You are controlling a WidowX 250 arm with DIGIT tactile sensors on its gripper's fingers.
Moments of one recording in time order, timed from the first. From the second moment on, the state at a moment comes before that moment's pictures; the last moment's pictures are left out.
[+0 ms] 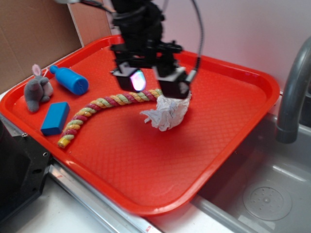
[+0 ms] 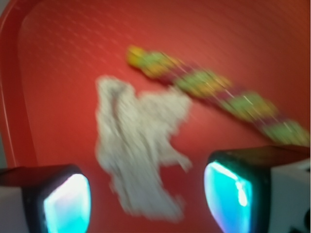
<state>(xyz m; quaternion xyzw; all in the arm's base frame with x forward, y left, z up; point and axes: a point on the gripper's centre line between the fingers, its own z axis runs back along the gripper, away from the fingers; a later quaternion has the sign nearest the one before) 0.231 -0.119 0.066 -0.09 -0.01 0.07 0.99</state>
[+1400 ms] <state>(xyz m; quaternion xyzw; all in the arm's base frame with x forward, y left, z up) 0.204 -0.034 0.099 -0.03 -0.01 0.01 1.00</state>
